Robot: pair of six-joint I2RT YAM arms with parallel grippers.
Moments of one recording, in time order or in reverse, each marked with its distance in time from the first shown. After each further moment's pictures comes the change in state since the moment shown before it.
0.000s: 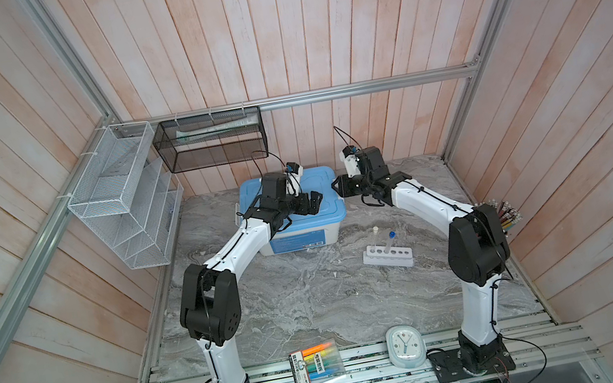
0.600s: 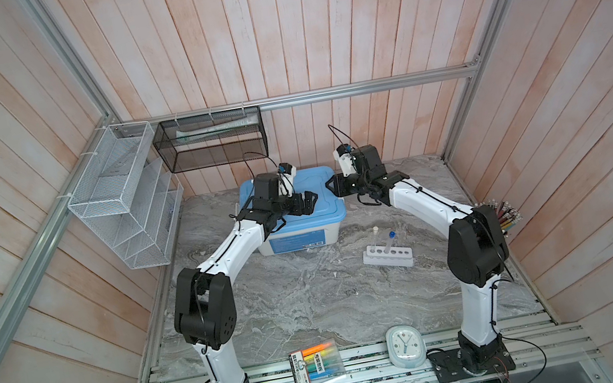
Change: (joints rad) left arm 0.067 -0.075 -0.073 0.003 0.067 -0.046; right arm 0.022 -0.010 0.018 0.013 -0.039 -0.026
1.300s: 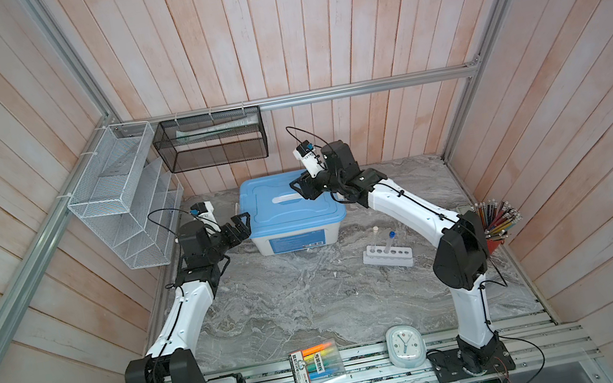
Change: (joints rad) left arm 0.402 -0.516 -0.631 0.279 0.072 -0.318; right arm 0.205 0.115 0.321 -0.070 0.037 -0.255
